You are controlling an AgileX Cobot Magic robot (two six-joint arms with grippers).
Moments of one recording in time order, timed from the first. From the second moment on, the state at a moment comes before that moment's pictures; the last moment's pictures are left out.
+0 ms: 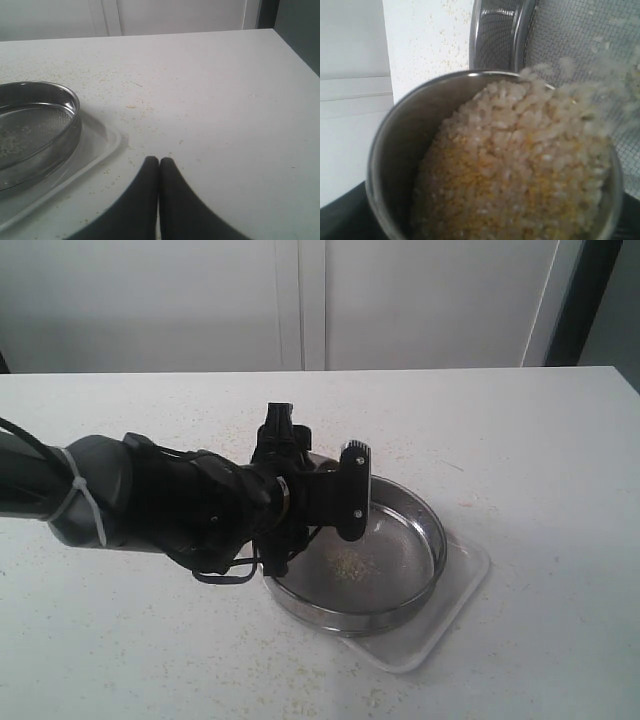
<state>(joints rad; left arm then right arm) -0.90 1.87 -1.08 1.65 0.44 -0.61 0.09 0.00 0.00 0.00 0.36 0.11</state>
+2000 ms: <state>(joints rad) -0.92 1.88 -1.14 1.65 0.57 -0.14 0.09 0.00 0.00 0.00 0.36 0.11</state>
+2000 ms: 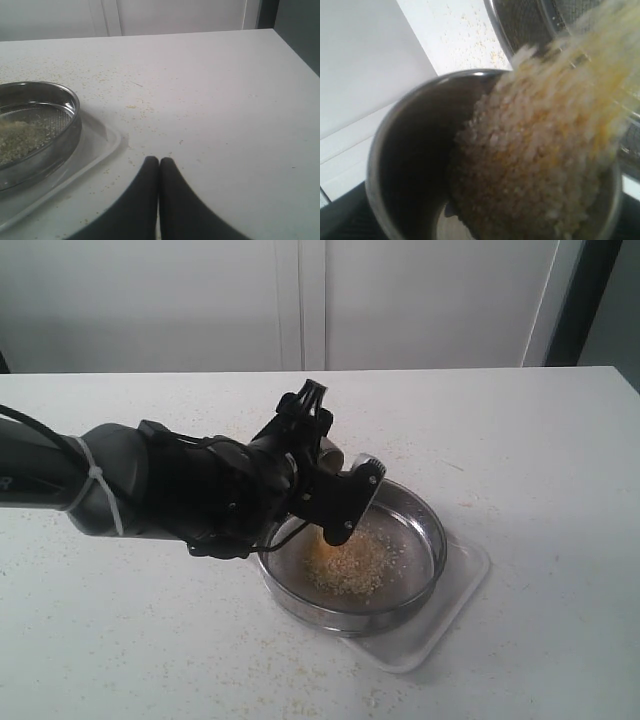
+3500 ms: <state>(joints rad) -0.94 1.88 -1.14 1.65 0.54 0.22 0.09 0.00 0.00 0.00 0.36 0.11</state>
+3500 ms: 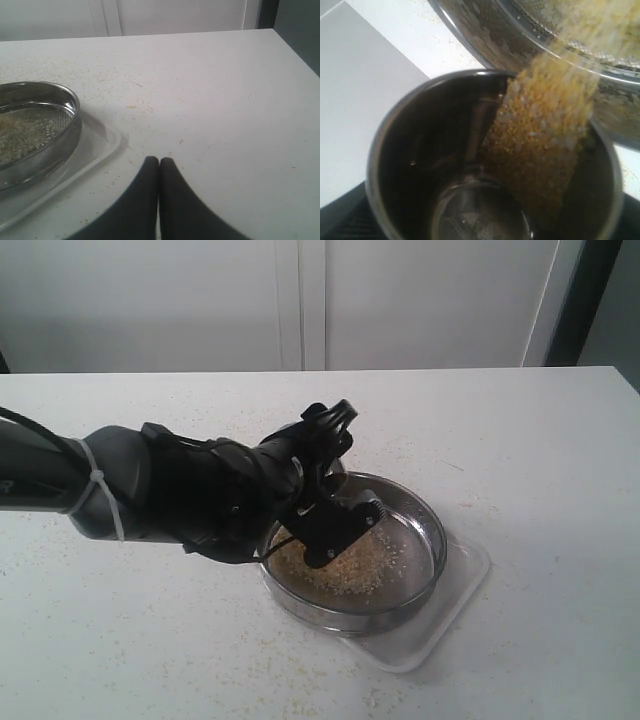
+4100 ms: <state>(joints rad) -0.95 1.88 -1.17 1.65 0.54 0.37 0.09 0.00 0.00 0.00 0.36 0.11</state>
